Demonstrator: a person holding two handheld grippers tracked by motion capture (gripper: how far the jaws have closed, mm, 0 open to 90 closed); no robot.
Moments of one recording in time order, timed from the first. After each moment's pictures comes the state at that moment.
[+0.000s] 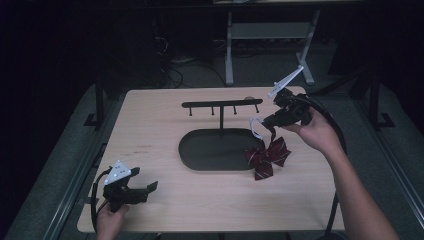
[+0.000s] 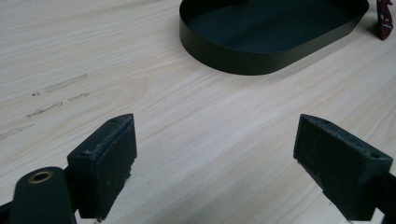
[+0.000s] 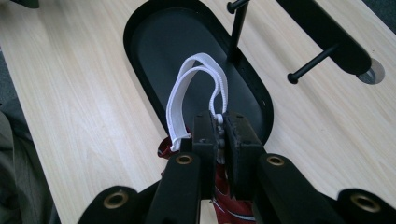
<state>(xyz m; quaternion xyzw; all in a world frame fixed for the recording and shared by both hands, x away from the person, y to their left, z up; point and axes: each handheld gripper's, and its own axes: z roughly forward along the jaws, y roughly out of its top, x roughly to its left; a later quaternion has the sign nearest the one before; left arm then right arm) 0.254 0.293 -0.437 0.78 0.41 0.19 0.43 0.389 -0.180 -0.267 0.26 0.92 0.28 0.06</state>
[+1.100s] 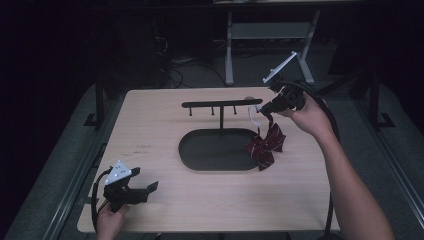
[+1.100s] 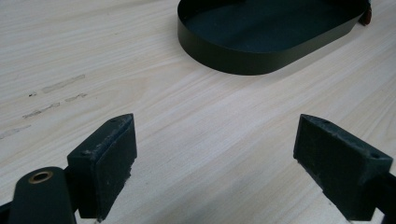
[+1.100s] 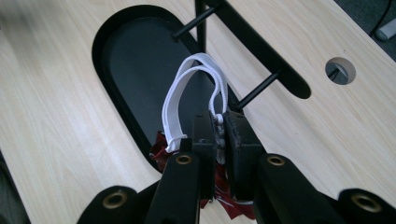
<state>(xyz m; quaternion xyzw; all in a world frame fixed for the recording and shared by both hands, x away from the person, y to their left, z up) 0.254 0.292 -0.437 0.78 0.41 0.18 0.43 0.427 -0.174 -0.259 0.30 0.92 0.26 0.07</state>
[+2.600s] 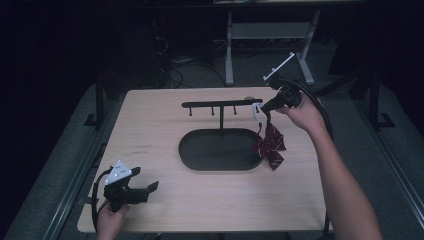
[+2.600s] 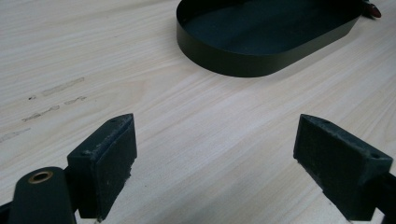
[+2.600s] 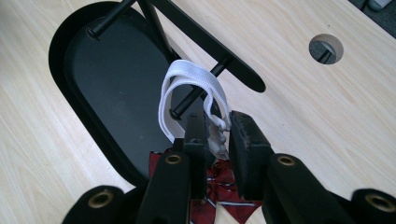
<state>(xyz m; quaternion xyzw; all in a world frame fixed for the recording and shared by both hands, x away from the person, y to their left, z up) 0.254 0.291 -0.436 0.78 0.41 0.19 0.43 0.461 -0.182 -0.285 0.35 0.90 0.25 0.06</state>
